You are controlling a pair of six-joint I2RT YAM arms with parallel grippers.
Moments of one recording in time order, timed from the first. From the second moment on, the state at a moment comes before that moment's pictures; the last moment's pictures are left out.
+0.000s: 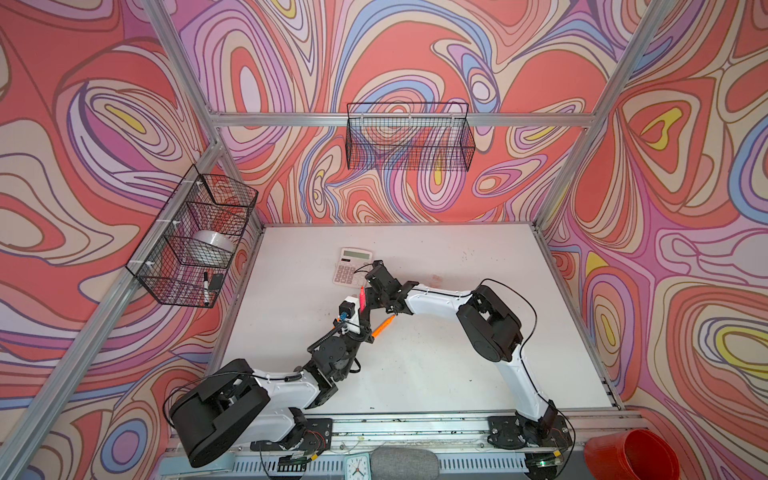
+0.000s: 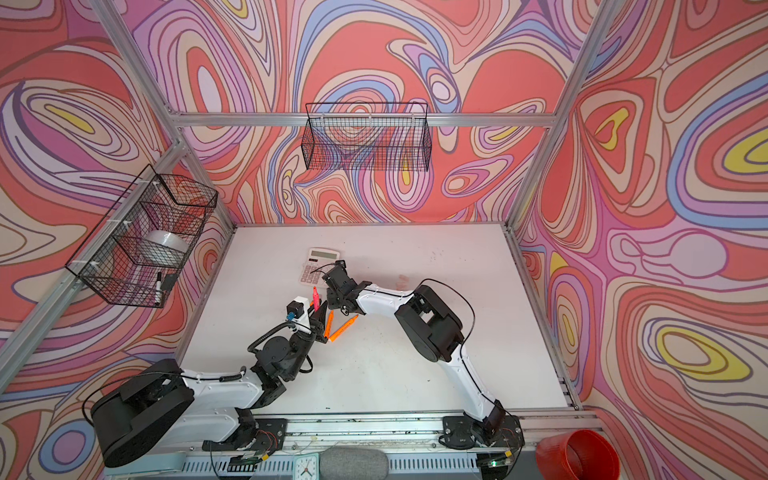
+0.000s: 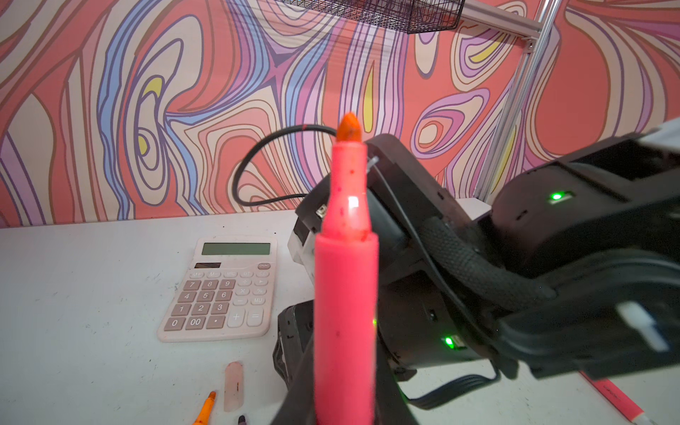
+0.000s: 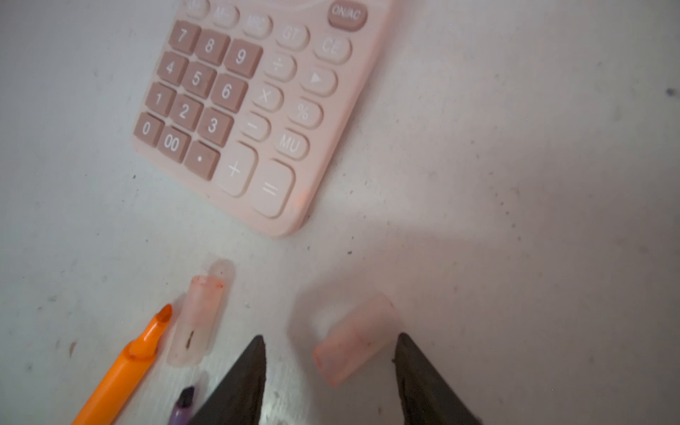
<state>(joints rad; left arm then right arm) -0.81 1.28 0.15 1.19 -0.47 -0.11 0.82 2.28 1.64 -0.23 0.15 0.55</state>
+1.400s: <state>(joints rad) -0.81 1.28 0.15 1.20 -0.47 -0.12 0.82 2.48 1.99 -0.43 0.35 0.47</state>
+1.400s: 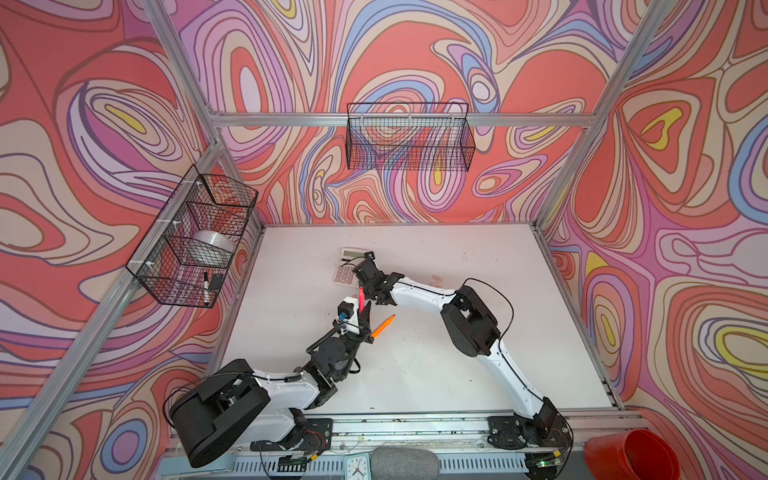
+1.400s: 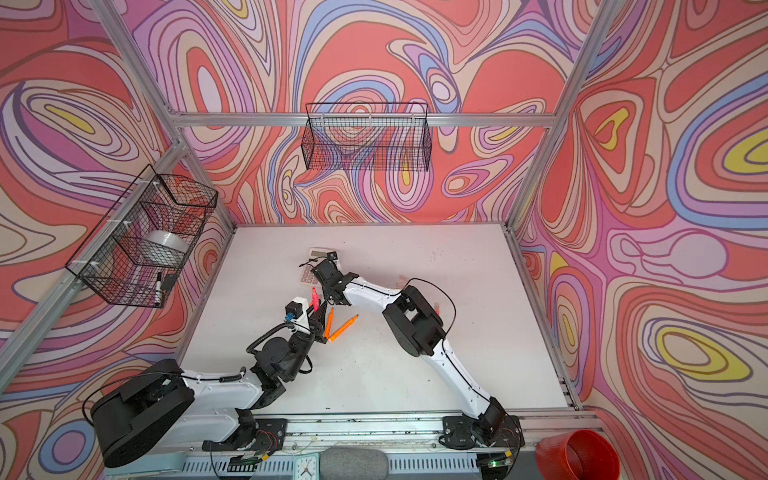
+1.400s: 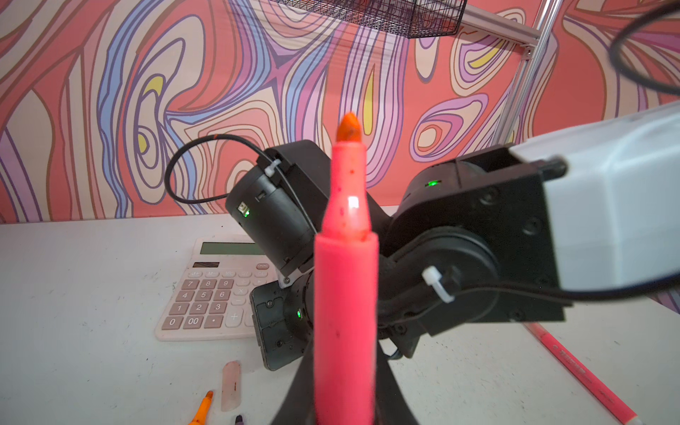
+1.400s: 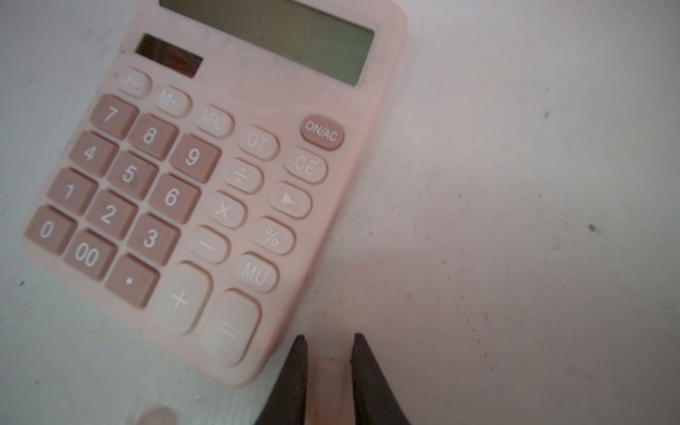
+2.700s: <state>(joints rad) -0.81 1.22 0.25 1.05 -0.08 -0.24 0.74 1.12 0.81 0.16 0.15 0.41</state>
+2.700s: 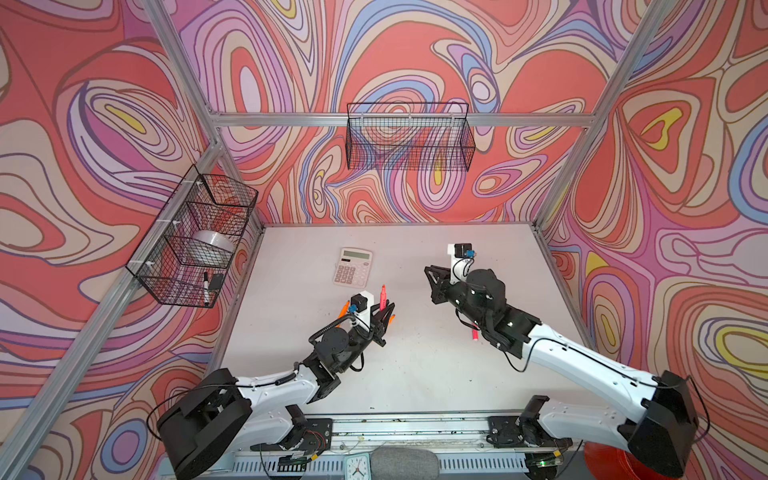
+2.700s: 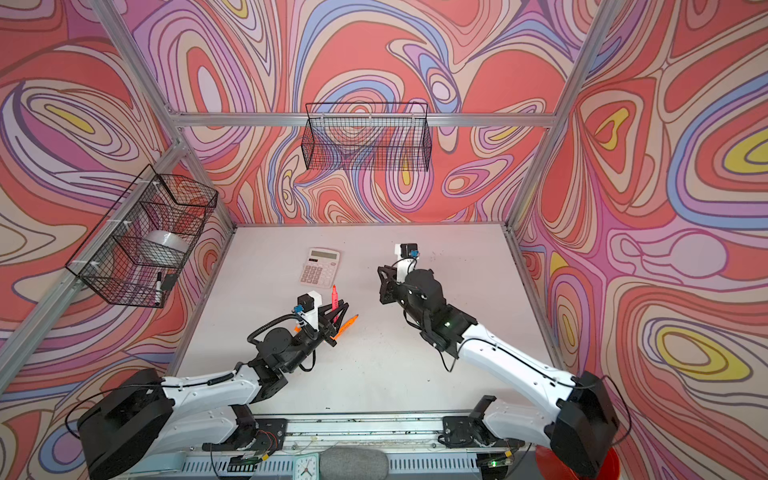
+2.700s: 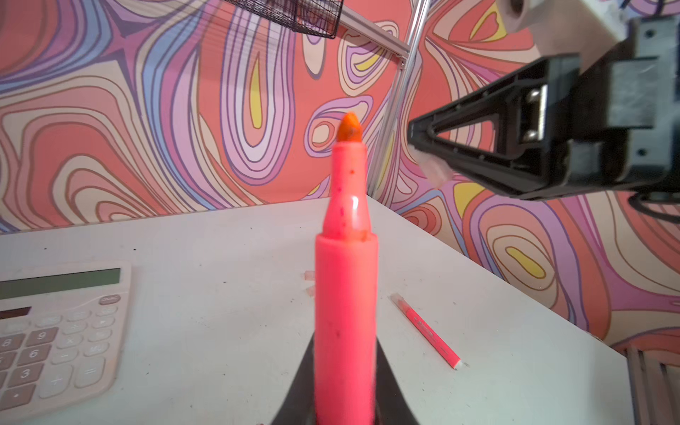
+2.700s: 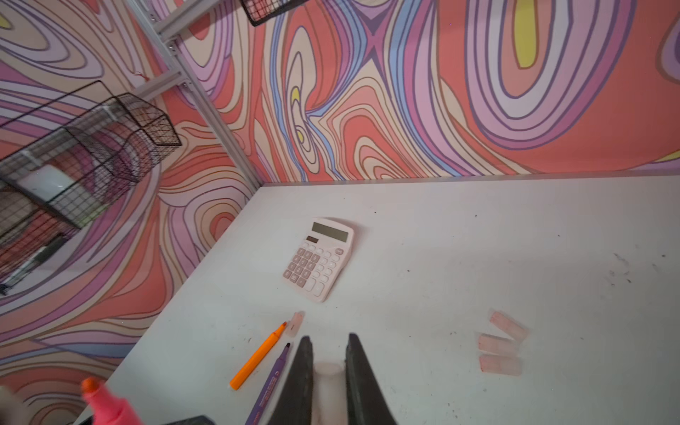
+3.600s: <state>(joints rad) -0.81 1.36 0.26 1.19 0.25 -0.22 0.74 1.22 0.62 0.91 -0.46 0.47</state>
